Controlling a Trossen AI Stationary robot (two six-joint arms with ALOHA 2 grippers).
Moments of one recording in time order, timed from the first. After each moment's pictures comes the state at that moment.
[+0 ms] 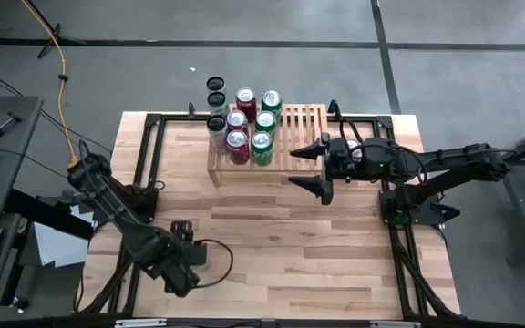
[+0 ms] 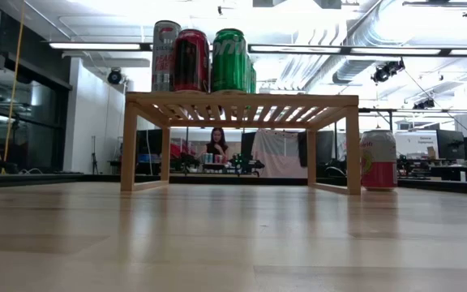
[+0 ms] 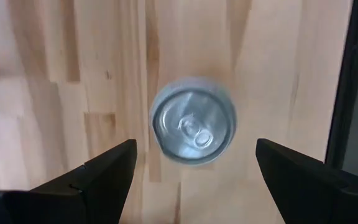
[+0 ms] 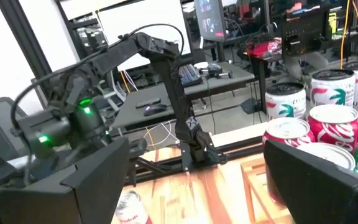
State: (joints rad) left arm -0.78 1.63 1.46 -1.32 -0.18 -0.77; right arm 0.10 1.12 1.02 0.10 0.14 0.23
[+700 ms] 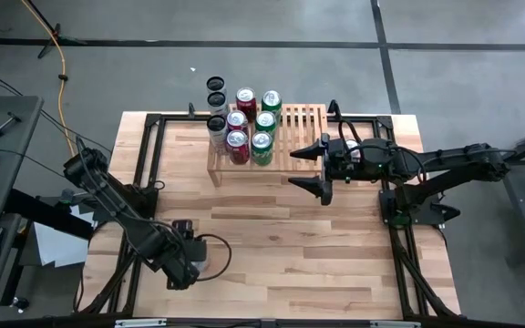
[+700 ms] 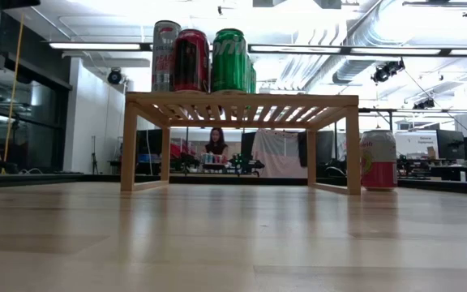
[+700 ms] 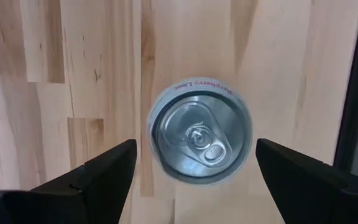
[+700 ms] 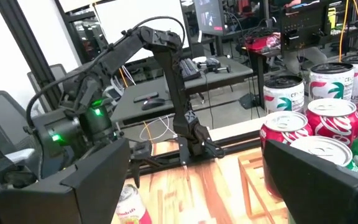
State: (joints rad) left arm -0.77 1.56 1.27 -1.15 -0.16 -0.78; right arm 0.10 1.12 1.02 0.08 0.14 0.23
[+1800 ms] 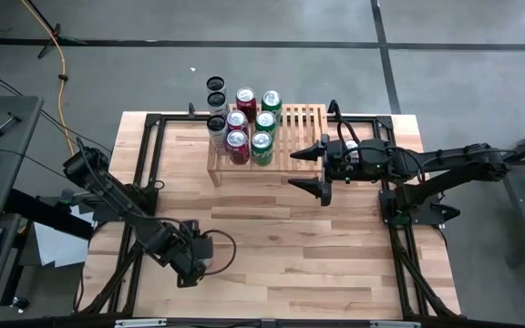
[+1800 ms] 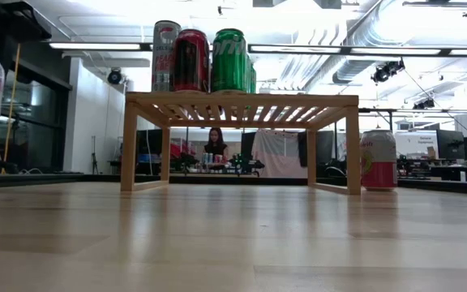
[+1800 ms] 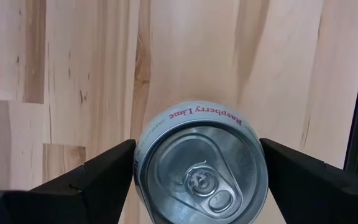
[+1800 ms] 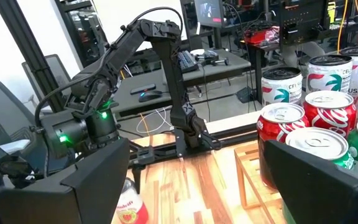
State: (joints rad) left arm -0.71 1.56 1.13 -0.94 -0.17 -0.79; right arm 0.10 1.12 1.02 0.04 0.14 0.22
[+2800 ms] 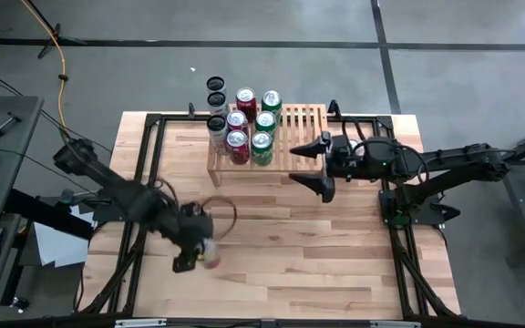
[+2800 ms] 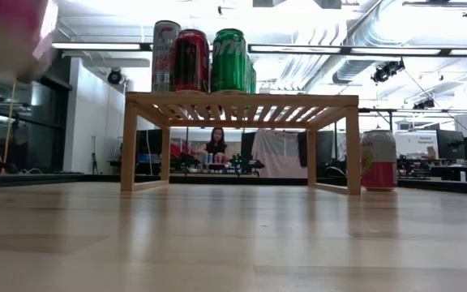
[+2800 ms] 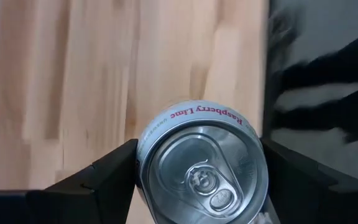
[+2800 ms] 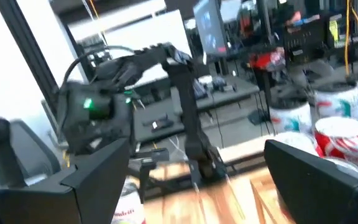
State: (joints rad) left arm -0.56 1.38 1.34 -1.05 -0.05 -0.66; right arm 0.10 1.12 1.02 0.16 0.14 0.27
